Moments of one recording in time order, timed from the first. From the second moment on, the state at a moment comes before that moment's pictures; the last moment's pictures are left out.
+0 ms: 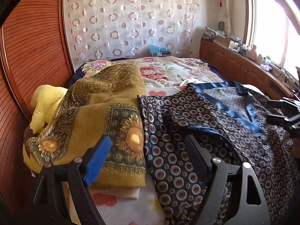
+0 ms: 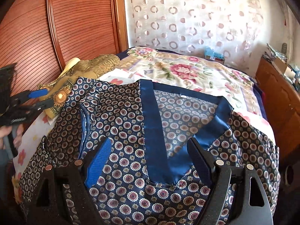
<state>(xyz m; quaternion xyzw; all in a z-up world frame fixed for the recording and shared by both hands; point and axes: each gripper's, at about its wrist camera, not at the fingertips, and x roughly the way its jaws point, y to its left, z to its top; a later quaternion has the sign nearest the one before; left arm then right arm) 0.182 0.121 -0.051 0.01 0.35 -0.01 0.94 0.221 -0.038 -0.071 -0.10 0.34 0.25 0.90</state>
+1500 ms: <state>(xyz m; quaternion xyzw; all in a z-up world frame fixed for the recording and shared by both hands) 0.255 0.110 -0.051 0.06 0.41 -0.02 0.91 0.177 -0.112 -0.063 -0.09 0.34 0.21 0.92</state>
